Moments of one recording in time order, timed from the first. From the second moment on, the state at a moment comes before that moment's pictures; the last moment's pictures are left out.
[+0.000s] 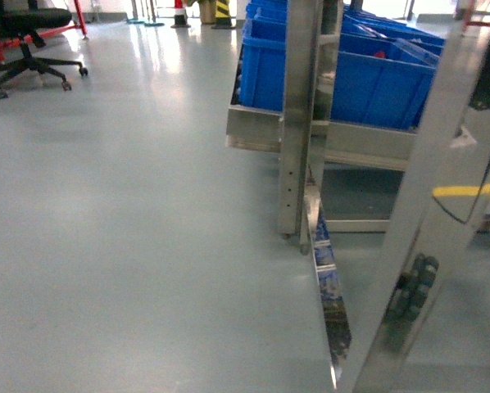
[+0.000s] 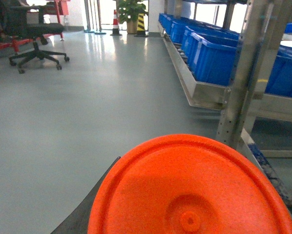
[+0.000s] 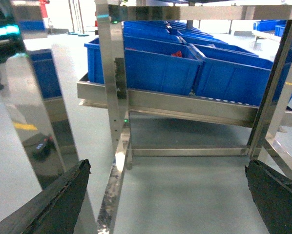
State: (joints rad) left arm 0.00 0.01 0.01 -0.01 0.00 -0.01; right arm 0.00 0.00 0.01 -0.01 0.00 0.00
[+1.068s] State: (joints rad) left arm 0.00 0.01 0.01 -0.01 0.00 -0.01; right arm 0.00 0.00 0.01 -0.01 0.00 0.00
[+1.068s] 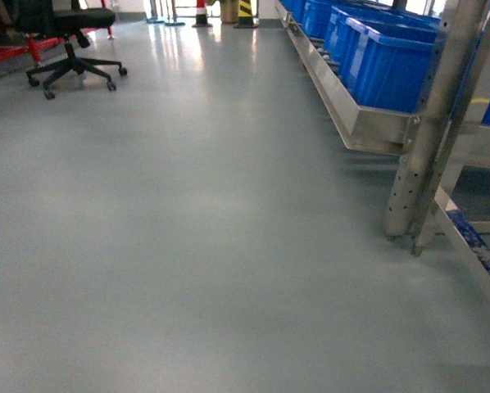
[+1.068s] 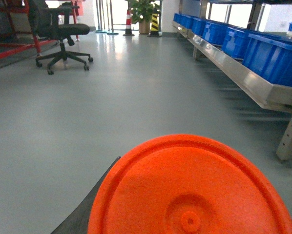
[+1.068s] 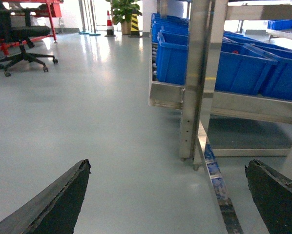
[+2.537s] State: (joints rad) left arm 0.00 0.01 0.01 -0.01 0.00 -0.01; right arm 0.00 0.00 0.01 0.00 0.00 0.00
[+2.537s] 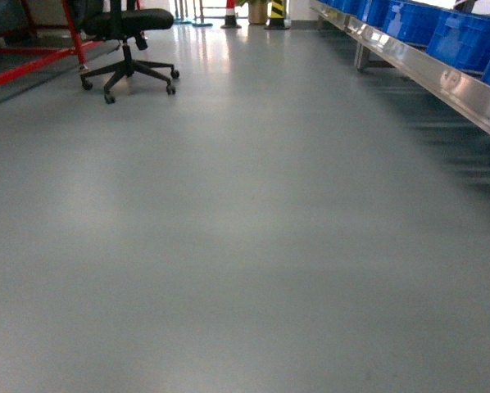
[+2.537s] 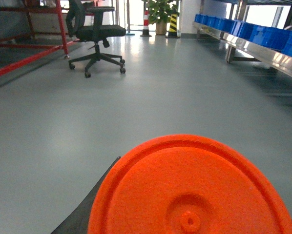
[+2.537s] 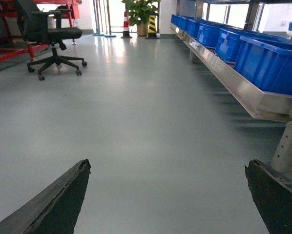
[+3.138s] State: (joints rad) left arm 0.00 0.01 0.01 -0.01 0.00 -0.01; right arm 0.00 0.00 0.01 0.00 0.00 0.00
